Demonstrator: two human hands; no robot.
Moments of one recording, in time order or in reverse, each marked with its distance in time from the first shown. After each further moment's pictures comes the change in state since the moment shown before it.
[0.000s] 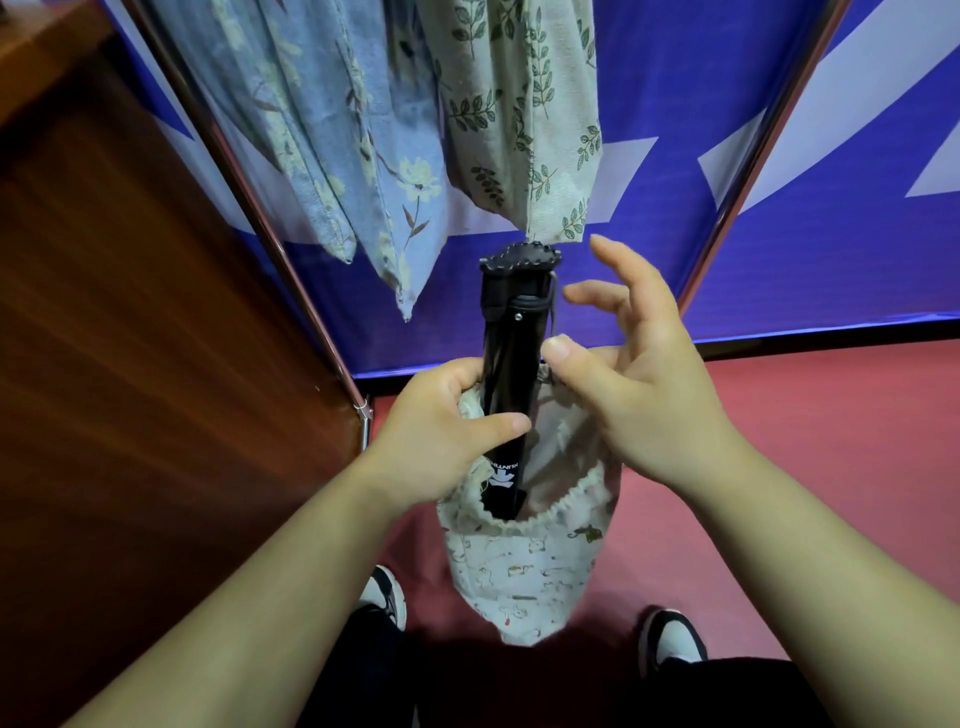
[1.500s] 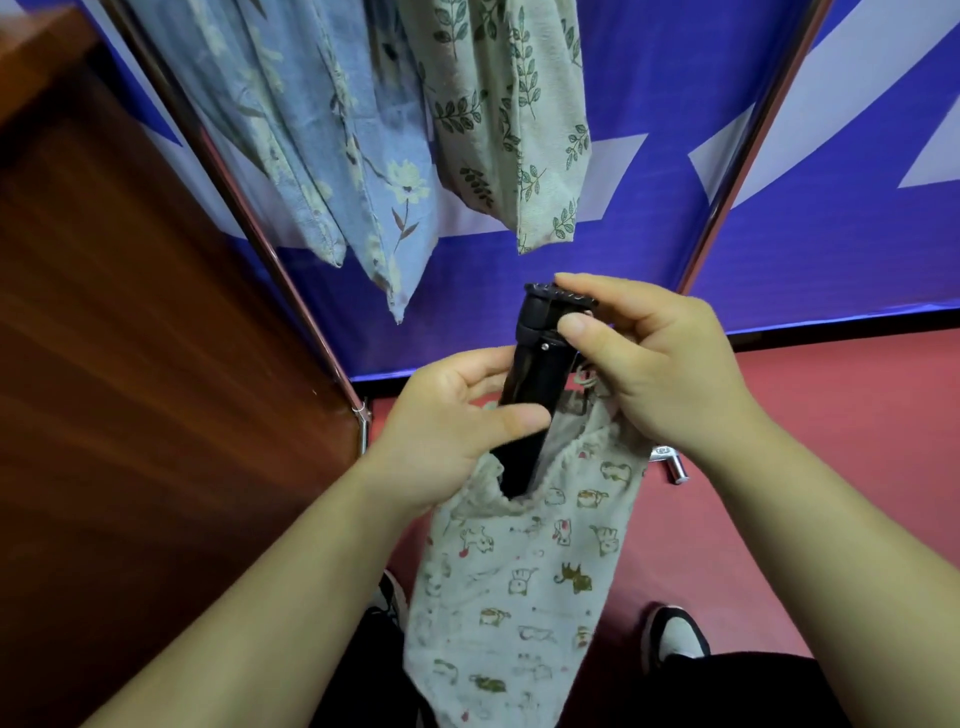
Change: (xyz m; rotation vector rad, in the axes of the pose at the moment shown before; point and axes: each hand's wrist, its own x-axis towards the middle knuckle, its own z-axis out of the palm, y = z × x) left_hand -0.003 0.015 0.011 -0.291 -0.095 -0.045; right_hand 0.013 -0.004 -0.017 -0.180 0.038 -0.119
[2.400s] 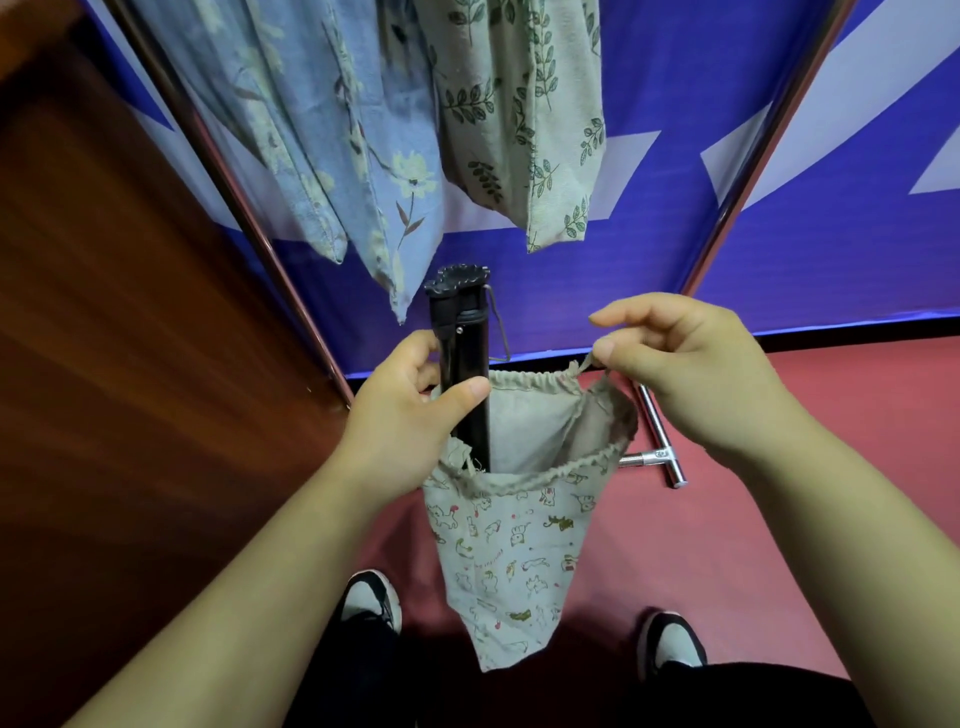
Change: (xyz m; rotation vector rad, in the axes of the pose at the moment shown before) left_hand 0.008 -0.008 -0.030 0.248 0.278 -0.005; right_hand 0.005 0.016 -0.015 0.106 -0.056 0.331
